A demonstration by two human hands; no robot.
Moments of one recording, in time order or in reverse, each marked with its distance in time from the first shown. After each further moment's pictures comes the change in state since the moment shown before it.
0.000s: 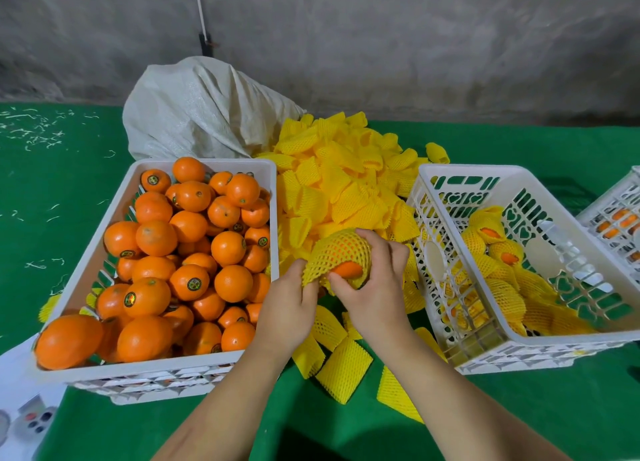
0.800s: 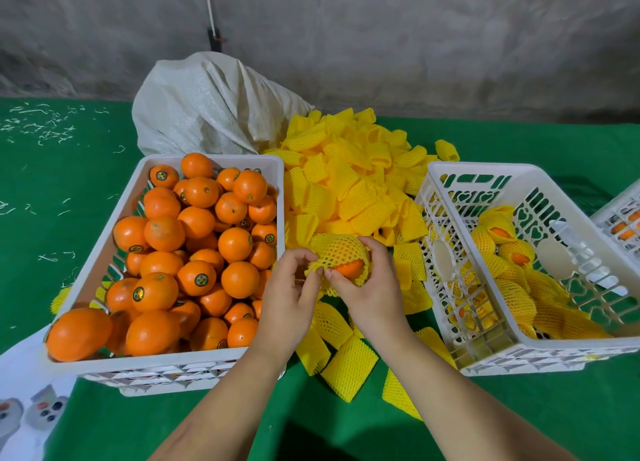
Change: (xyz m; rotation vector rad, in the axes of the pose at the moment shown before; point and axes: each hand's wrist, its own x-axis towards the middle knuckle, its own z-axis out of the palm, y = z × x) left_hand -0.001 0.000 -0.004 -0.176 0.137 0.069; right_hand 0.001 0.006 0.014 0.114 -0.089 0.213
